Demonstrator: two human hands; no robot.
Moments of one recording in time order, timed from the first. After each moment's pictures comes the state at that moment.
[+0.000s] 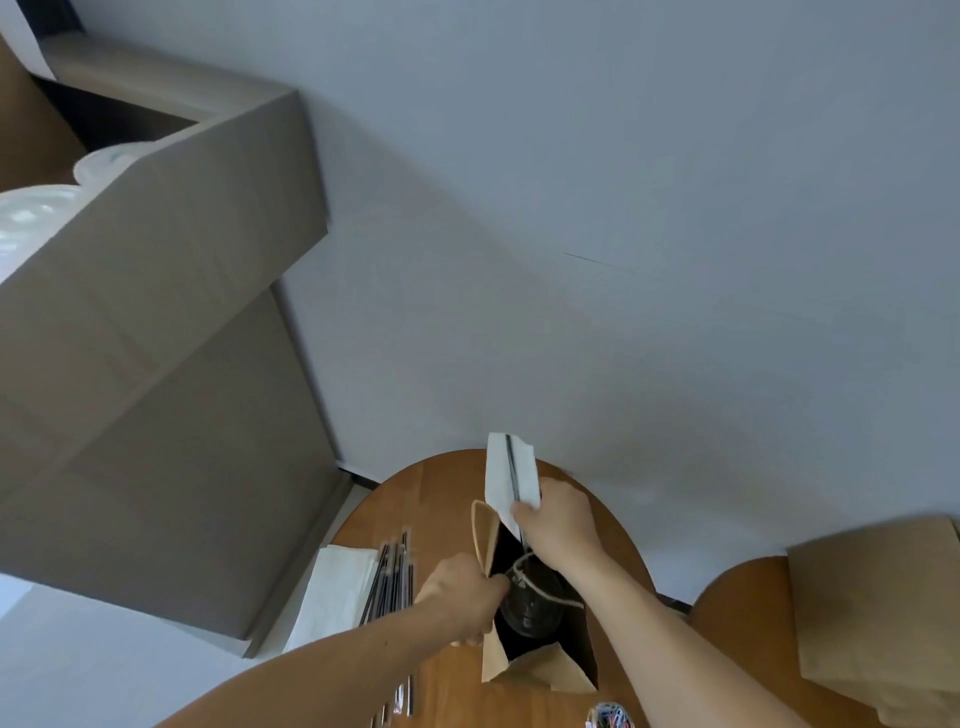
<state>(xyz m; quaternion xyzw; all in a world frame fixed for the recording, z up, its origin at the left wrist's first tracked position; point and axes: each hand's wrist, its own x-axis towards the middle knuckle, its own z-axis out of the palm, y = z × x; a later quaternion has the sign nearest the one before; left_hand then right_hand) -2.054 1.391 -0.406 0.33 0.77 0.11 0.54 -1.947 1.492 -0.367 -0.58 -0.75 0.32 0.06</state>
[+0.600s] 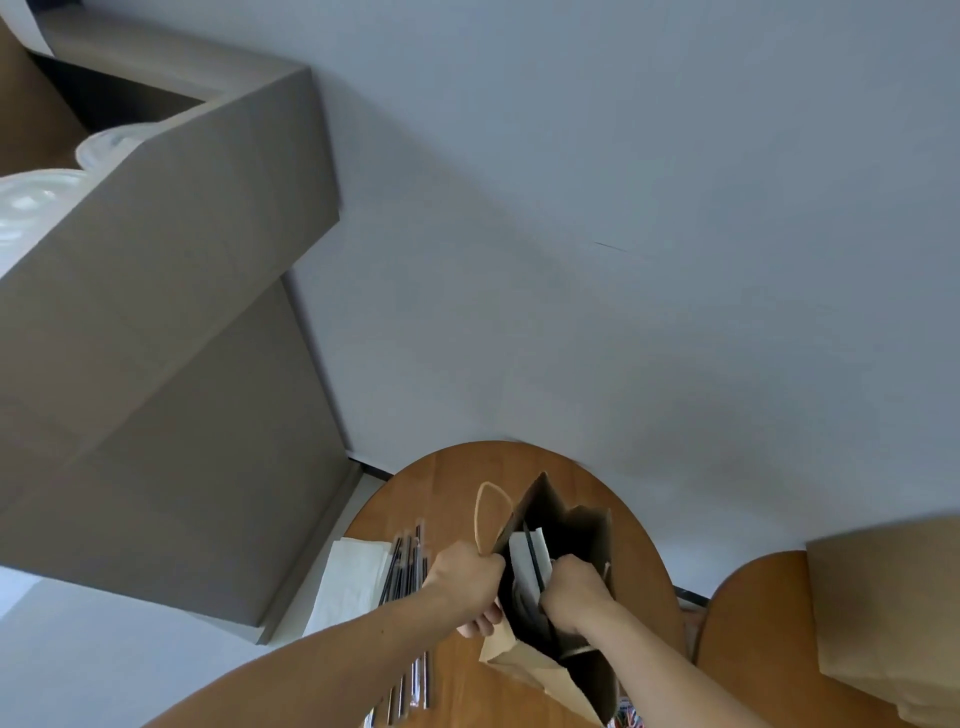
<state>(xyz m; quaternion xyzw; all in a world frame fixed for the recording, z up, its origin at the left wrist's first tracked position) -2.073 1.395 -0.401 0.20 0.72 0.18 0.64 -1.932 1.456 -0.425 -0.62 -0.68 0.34 -0.20</state>
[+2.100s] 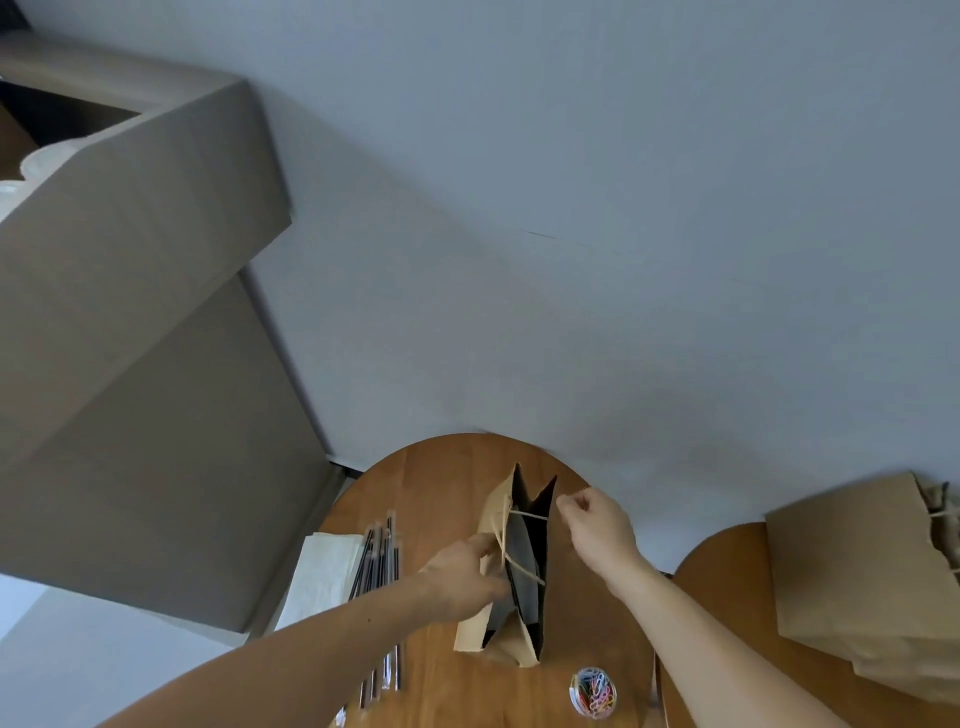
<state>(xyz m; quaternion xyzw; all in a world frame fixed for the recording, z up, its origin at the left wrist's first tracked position) -2.033 1.386 -0.393 0.49 0.68 0.12 0.53 -1.857 1.486 -0.387 -0.64 -0.62 0.43 0.11</state>
